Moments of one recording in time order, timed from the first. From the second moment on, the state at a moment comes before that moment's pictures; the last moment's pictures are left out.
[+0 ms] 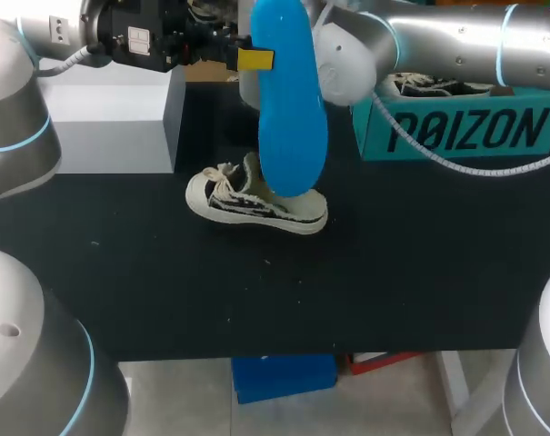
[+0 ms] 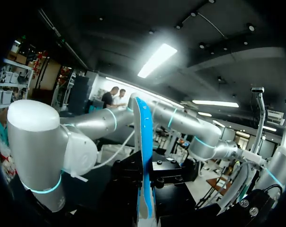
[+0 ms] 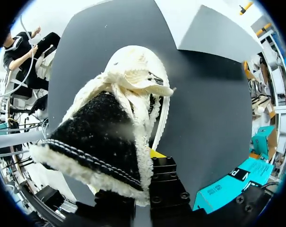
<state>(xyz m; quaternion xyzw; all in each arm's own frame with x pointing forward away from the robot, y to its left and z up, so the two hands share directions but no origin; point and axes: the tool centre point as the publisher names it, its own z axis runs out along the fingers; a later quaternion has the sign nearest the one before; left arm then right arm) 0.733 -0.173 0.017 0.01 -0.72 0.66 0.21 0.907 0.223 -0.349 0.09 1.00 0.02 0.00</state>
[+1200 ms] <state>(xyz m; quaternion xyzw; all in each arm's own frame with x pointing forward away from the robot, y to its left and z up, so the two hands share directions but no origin) 0.731 -0.172 0.016 0.01 -0.72 0.66 0.21 0.886 0.205 -0.297 0.61 0.78 -0.07 0.10</state>
